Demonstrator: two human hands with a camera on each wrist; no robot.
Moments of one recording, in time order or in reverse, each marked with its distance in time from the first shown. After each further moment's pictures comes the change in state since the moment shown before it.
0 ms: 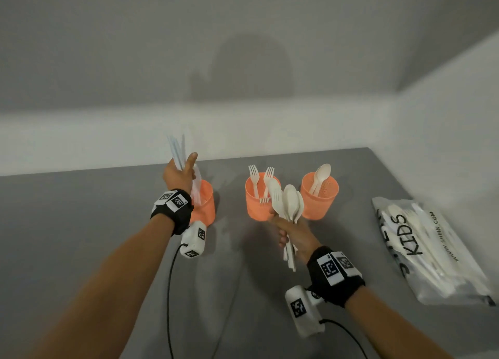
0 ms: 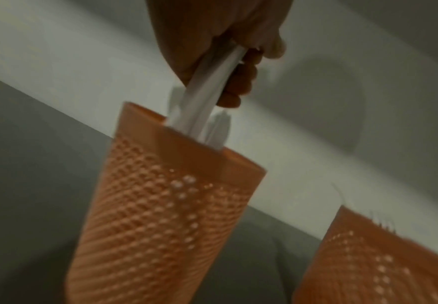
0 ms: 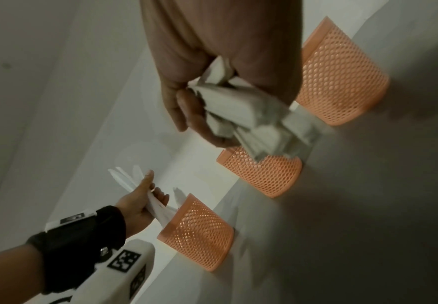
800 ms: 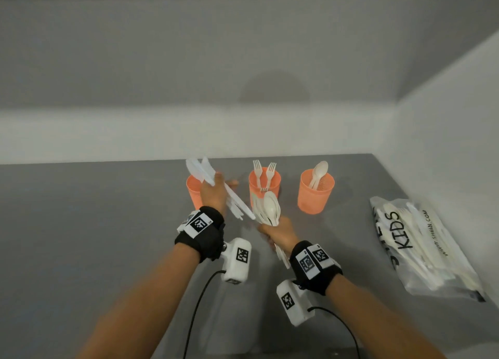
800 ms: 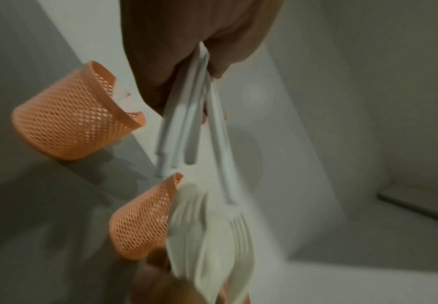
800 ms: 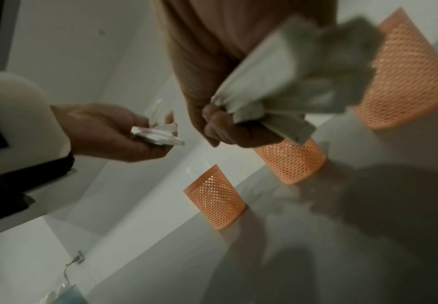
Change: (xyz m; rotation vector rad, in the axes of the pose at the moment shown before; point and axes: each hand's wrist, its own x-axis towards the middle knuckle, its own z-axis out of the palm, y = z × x) left_hand -0.129 0.032 0.003 -0.318 -0.142 -0.321; right_hand -0.022 0.029 0.011 -0.386 0.019 -0.064
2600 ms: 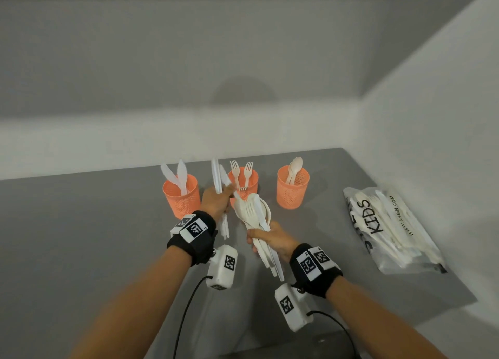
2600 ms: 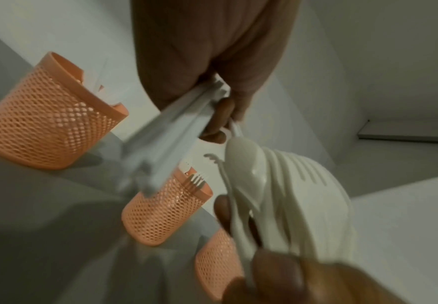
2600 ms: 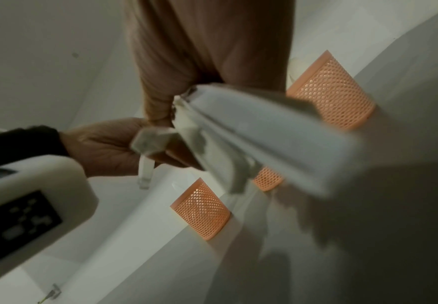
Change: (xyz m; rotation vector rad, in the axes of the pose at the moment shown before) left_hand -0.020 -0.007 0.023 0.313 -0.315 0.010; right_hand -0.034 -0.003 -0.029 0.133 -0.249 -0.014
